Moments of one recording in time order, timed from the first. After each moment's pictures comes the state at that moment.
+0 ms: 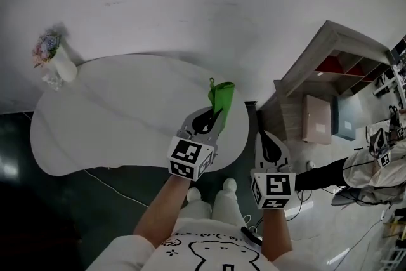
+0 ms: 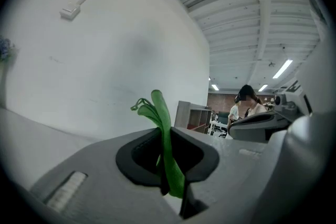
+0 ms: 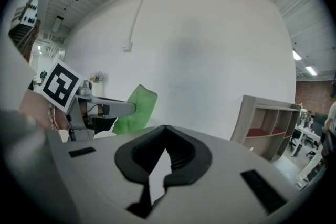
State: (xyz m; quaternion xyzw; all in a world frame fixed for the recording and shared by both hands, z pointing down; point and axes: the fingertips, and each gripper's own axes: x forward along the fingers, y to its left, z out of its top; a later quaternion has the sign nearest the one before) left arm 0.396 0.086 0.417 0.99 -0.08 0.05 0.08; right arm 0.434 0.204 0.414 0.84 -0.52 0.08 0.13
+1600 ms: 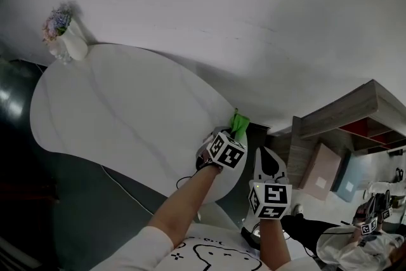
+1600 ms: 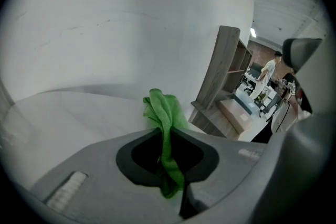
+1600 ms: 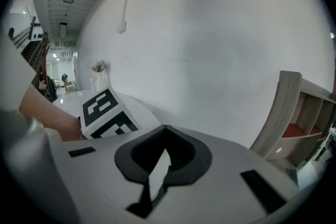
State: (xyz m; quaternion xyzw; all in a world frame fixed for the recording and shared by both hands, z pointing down) left arm 0.546 0.017 0.622 0.89 -0.19 0.40 0.12; right arm 0.561 0.100 0.487 0.75 -0.61 0.17 0.17
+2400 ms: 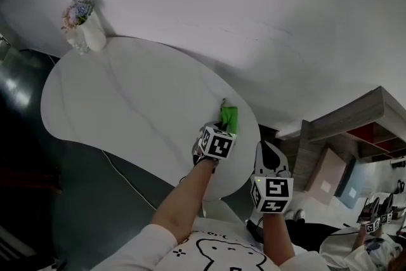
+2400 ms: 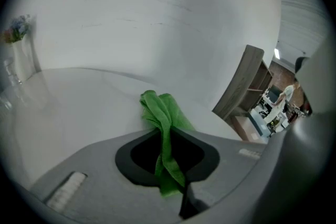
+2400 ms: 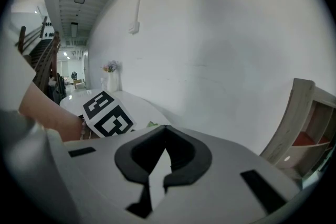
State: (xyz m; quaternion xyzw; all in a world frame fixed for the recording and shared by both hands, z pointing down) left arm 0.465 -0.026 0.622 0.87 -0.29 0.35 0.20; right arm 0.516 0.080 0.477 0.72 -0.65 0.15 0.17
